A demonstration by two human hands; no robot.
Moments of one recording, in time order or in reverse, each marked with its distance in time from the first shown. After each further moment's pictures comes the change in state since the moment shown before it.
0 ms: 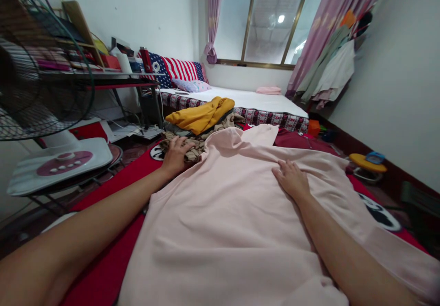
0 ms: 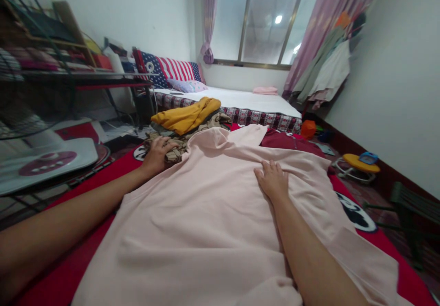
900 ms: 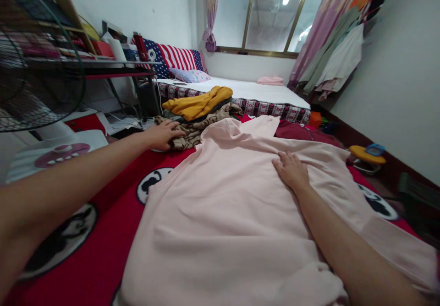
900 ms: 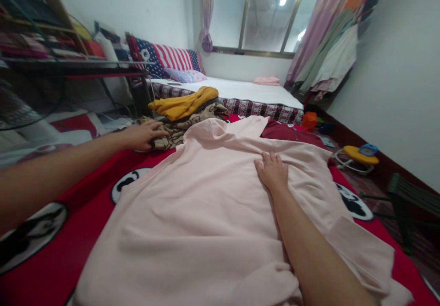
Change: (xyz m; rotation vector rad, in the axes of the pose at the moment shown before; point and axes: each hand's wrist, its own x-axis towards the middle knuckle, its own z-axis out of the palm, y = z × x) left_hand 0.042 -0.033 -0.067 0.366 -0.514 0.162; right_hand -0.002 -0.001 -0.001 0.006 -0.003 0.003
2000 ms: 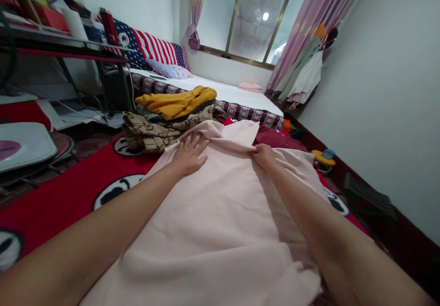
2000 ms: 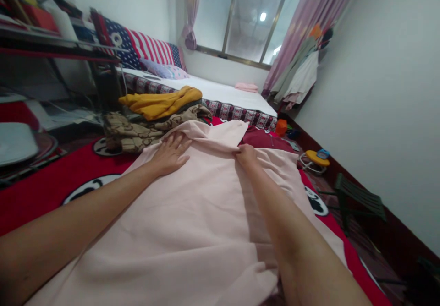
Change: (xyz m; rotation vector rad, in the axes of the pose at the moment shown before) left_hand 0.049 0.151 0.039 -0.395 0.187 -0.046; right_hand 0.072 -0.020 -0.028 0.110 0.015 -0.063
